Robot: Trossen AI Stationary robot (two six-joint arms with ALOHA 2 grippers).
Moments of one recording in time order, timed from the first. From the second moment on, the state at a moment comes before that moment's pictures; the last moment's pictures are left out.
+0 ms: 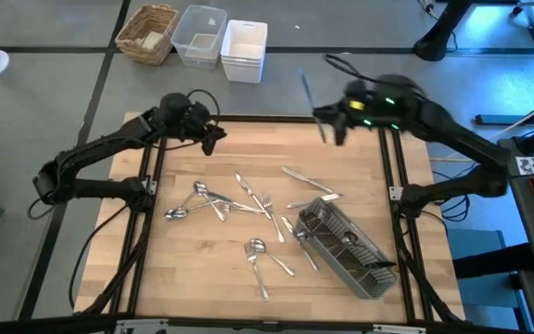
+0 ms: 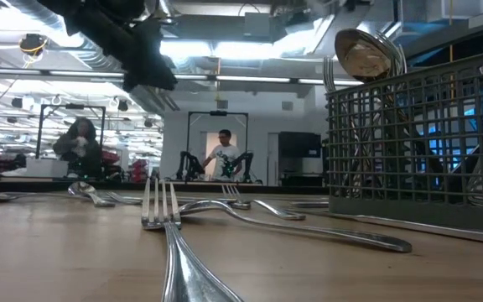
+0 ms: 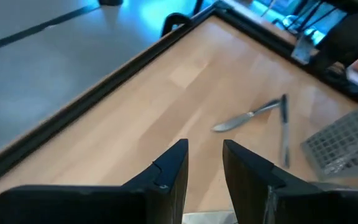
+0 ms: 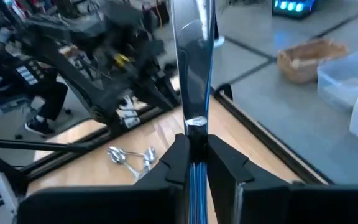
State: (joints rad) left arm 0.68 1.06 0.86 -0.36 0.25 -0.15; right arm -0.36 1.22 1.51 -0.60 -0.08 0.27
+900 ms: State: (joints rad) left arm -0.04 1.08 0.80 0.03 -0.26 -0.67; right arm 1.09 1.08 1.34 -0.80 0.98 0.69
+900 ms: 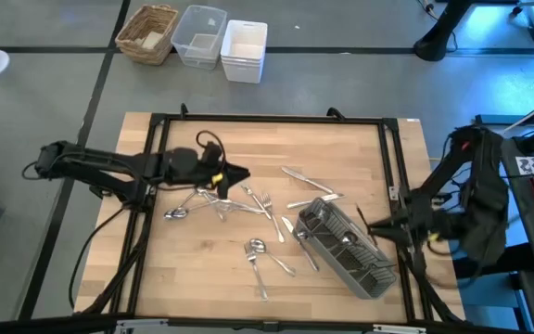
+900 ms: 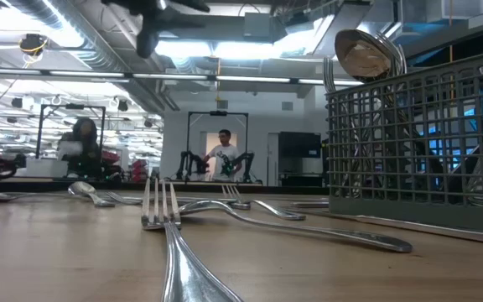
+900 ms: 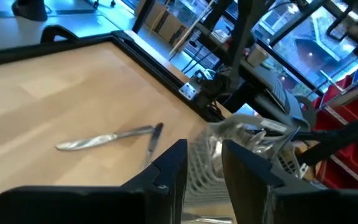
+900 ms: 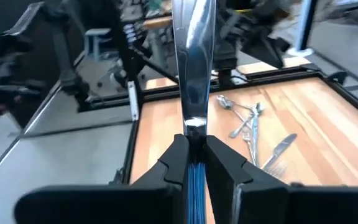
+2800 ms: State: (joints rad) left arm -0.26 1.36 0.80 0.28 -0.49 -0.92; right arm 1.37 1.39 0.83 -0.47 1.38 1.14
